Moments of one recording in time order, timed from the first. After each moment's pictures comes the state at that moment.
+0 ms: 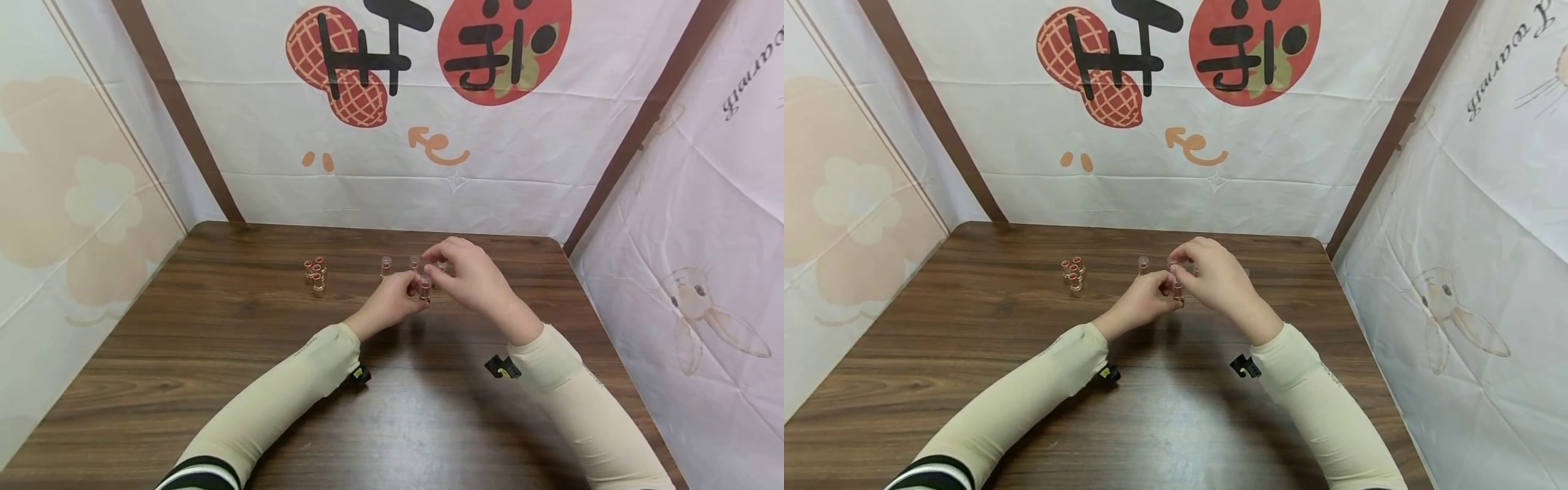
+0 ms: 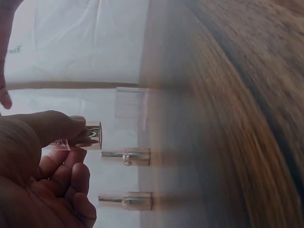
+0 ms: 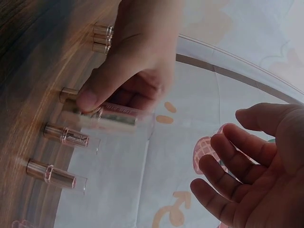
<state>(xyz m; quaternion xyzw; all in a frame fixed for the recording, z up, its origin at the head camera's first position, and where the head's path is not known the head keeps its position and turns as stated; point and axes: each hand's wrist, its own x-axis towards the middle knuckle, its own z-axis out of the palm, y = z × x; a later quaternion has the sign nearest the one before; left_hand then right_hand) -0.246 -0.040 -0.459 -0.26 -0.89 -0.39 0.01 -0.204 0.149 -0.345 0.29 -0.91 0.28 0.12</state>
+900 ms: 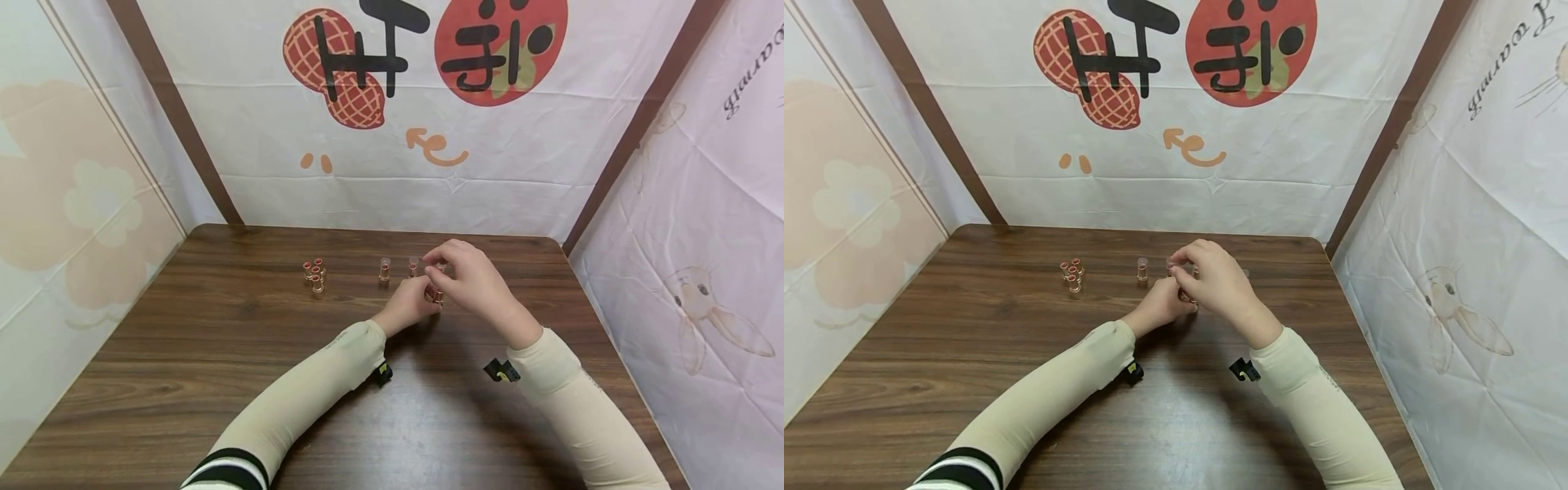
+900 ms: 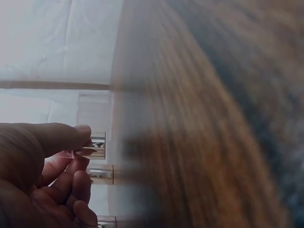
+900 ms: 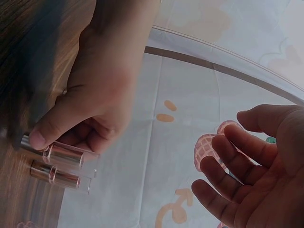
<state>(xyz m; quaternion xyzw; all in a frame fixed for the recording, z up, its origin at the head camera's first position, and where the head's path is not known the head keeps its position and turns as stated) -0.267 0.001 -0.483 -0.24 -0.91 -0.35 -0.01 -0.203 0.155 -0.348 0.29 -0.90 0.29 0.13</state>
